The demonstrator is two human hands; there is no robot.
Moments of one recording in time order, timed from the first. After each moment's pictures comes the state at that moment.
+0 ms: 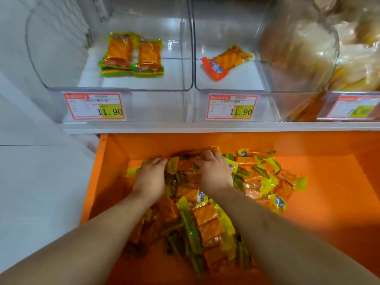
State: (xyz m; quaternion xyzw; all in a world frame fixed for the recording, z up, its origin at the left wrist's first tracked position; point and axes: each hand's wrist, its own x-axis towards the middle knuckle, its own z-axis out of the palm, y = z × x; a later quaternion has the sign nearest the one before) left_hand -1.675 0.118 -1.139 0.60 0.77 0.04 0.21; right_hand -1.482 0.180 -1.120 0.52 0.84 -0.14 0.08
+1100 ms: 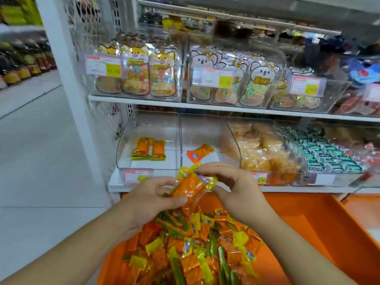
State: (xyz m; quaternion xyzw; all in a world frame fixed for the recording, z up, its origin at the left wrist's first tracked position) left_hand -1.640 0.022 -0.808 0.43 0.57 0.42 0.56; right_hand -1.412 0.095 -0.791 0.34 0.81 -0.32 -0.35
